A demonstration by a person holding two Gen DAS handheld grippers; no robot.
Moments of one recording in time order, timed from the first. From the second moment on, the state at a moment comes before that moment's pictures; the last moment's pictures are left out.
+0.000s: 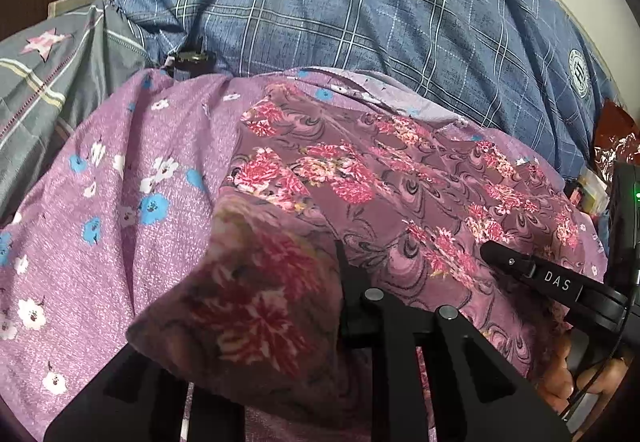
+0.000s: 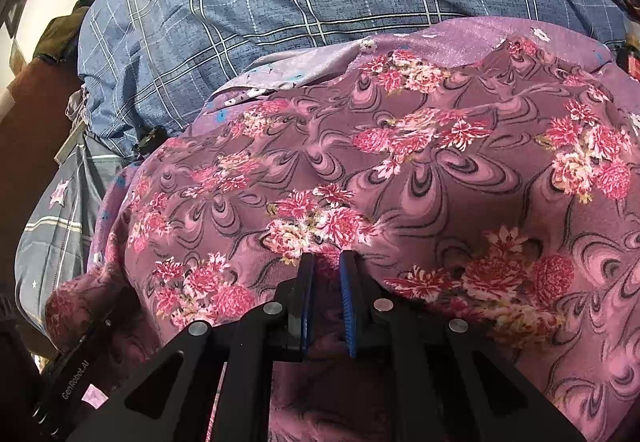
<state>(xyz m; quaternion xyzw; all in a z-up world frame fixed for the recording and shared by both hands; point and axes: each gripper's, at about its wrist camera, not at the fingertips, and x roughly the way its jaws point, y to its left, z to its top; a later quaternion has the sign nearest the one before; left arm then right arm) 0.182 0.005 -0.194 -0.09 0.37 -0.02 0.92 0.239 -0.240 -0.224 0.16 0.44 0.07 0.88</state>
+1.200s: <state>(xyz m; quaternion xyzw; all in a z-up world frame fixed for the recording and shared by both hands) 0.184 -0.013 -0.207 -0.03 0.38 0.01 0.92 0.230 -0.220 -0.220 0.07 0.43 0.04 0.90</state>
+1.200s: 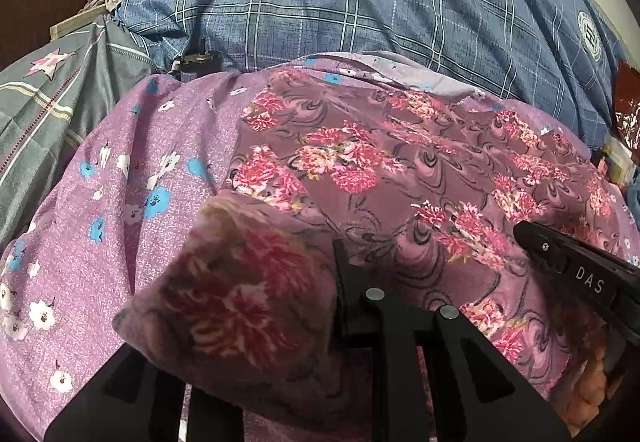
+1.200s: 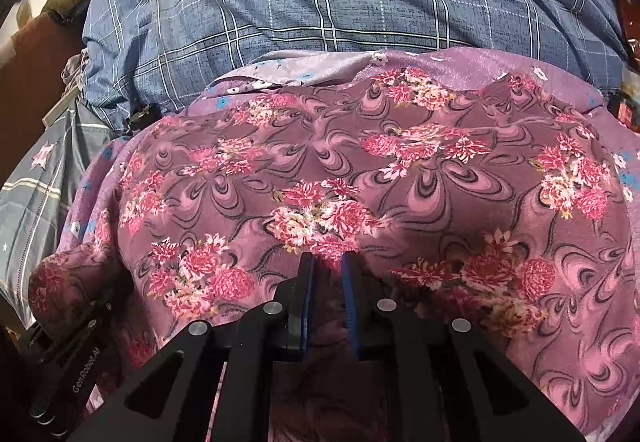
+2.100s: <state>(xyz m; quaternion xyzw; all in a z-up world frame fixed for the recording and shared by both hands) 0.186 -0.012 -0.211 -0.02 0.38 0.03 0.92 0.229 -0.218 -0.220 0.06 0.43 0.04 0.90</state>
